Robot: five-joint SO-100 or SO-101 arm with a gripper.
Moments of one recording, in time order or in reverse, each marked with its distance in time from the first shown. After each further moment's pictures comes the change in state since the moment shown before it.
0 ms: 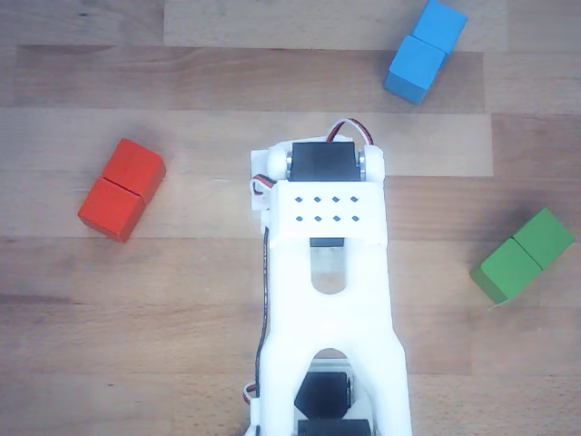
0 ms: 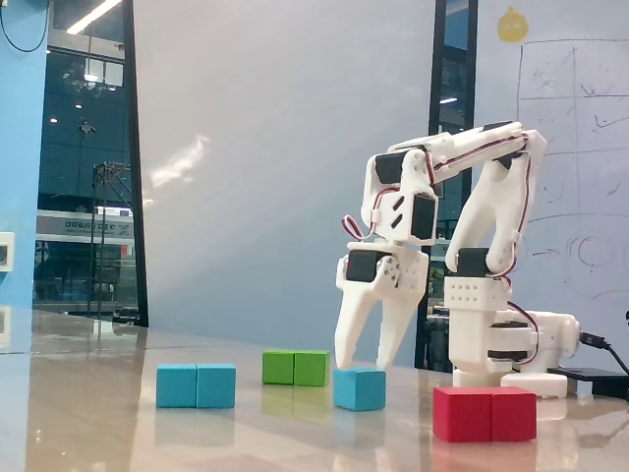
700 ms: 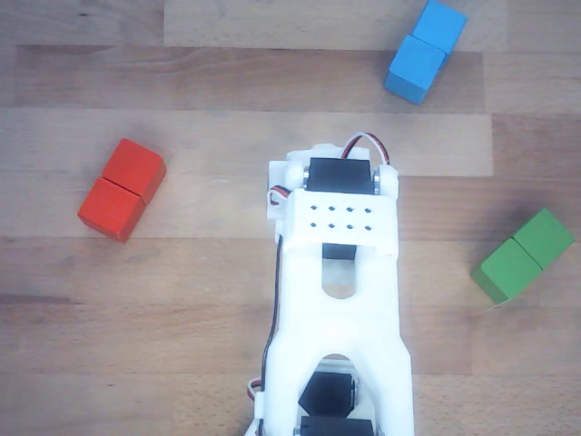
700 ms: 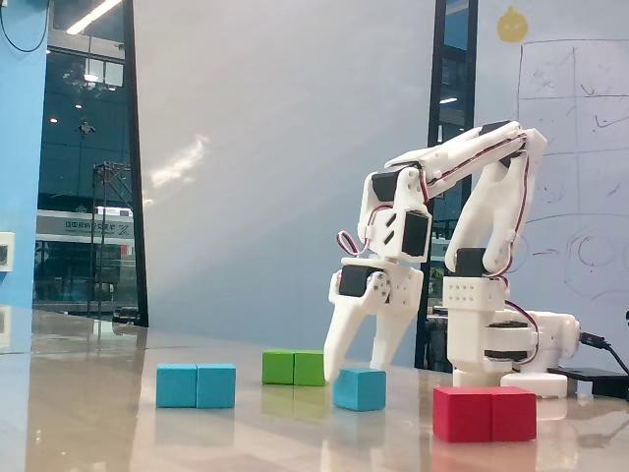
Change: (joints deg) arm 4.1 -0.2 5.8 -7.9 0.0
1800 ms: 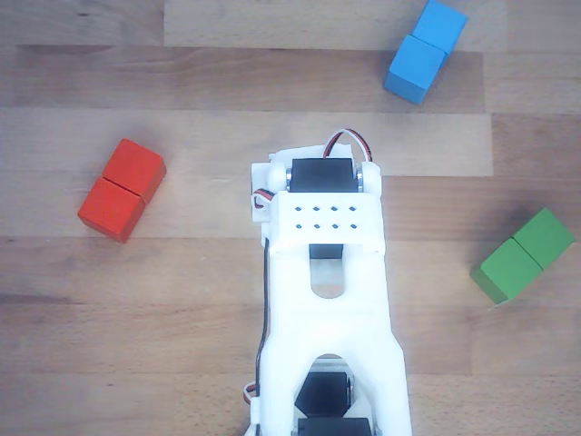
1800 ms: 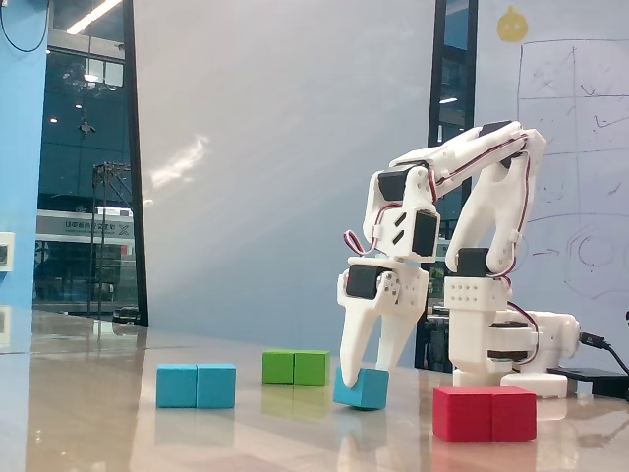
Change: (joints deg) arm -4.0 0.0 0.0 -0.4 0.0
